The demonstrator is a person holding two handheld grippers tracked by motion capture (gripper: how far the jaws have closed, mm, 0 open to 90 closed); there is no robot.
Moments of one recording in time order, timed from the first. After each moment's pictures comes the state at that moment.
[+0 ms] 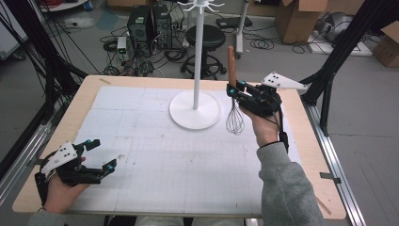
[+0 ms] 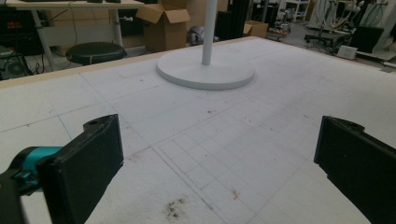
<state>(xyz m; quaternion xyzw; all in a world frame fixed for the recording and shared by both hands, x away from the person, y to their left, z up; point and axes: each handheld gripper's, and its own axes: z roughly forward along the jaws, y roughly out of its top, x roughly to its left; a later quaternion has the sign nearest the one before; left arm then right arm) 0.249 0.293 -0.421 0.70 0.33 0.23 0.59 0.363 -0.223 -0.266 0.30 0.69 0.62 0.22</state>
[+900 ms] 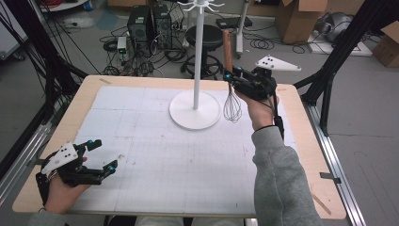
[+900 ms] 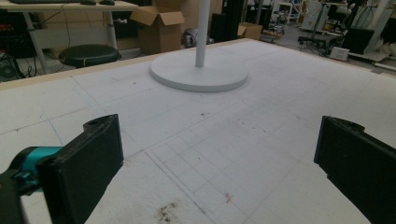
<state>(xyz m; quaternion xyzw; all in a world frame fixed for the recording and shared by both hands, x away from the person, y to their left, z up) 0.248 0.291 -0.421 0.70 0.32 0.23 0.60 0.392 -0.210 -0.243 0.31 0.69 0.61 0.23</state>
